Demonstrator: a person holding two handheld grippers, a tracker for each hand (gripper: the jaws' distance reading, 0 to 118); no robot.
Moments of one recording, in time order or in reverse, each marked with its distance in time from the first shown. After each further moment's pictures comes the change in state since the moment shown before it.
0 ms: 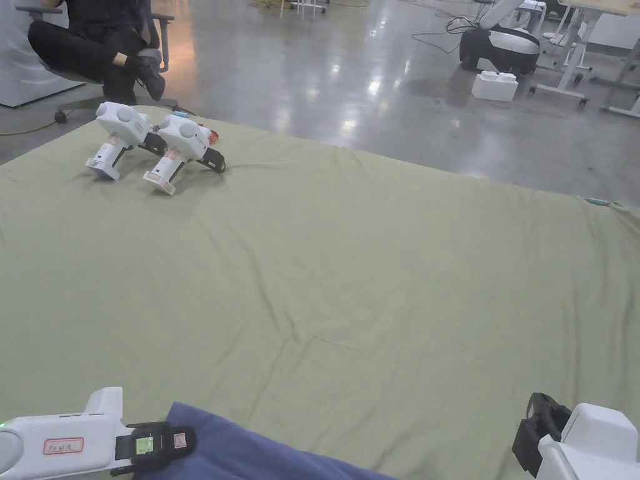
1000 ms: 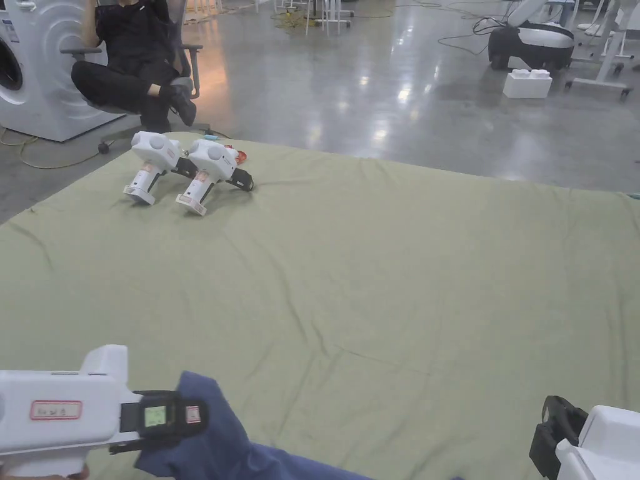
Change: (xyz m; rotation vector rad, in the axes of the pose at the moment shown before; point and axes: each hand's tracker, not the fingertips) left arm 0.137 0.014 0.051 0.014 0.129 -0.061; right arm -0.001 -0.002 -0.012 -0.005 0.079 -0.018
